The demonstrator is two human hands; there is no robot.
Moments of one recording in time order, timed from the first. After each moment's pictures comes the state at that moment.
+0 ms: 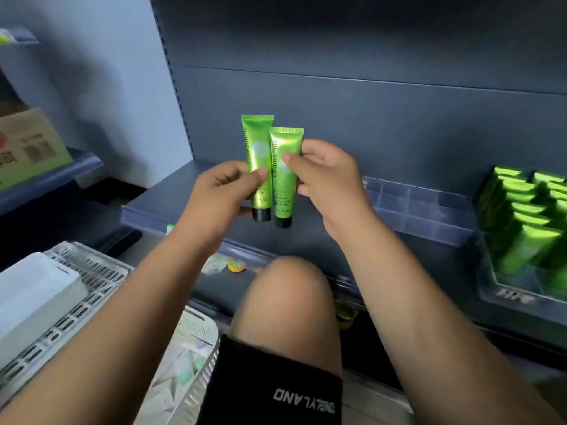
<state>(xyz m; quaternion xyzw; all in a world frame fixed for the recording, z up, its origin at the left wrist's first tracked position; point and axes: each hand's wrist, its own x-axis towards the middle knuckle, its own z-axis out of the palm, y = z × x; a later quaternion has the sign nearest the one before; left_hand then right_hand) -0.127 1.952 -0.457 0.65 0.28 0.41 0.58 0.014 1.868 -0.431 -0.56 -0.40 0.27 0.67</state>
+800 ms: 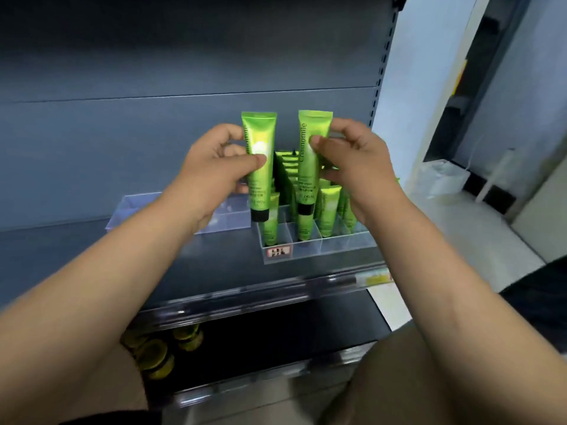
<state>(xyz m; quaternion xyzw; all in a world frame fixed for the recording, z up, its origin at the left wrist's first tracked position) 0.138 1.733 -0.401 0.74 0.05 0.24 0.63 0.220 1.543 -0.398 -0.64 -0.24 0.01 0.73</state>
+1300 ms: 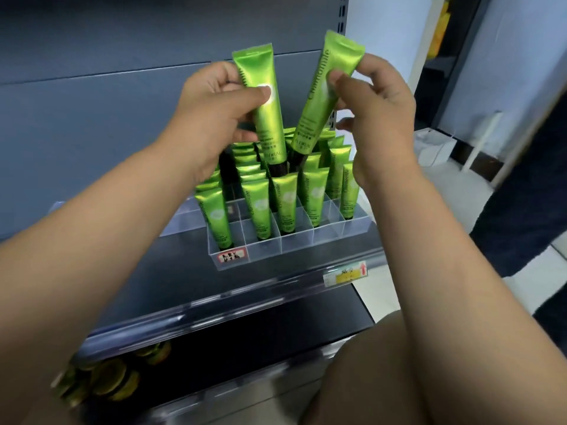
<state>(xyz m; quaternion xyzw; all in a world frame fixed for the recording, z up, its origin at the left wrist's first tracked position) 0.247 1.666 -0.381 0.73 0.00 0.24 0.64 0.300 1.482 -0.398 -0.56 -0.20 -0.11 0.79</state>
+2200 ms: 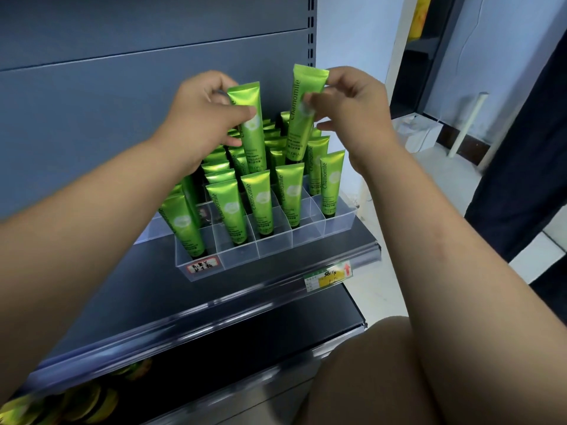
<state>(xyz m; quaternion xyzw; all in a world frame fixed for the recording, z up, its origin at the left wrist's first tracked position) 0.318 1.668 -0.413 0.82 0.02 0.22 0.53 0.386 1.461 -0.431 -0.69 -0.19 -0.09 0.70</state>
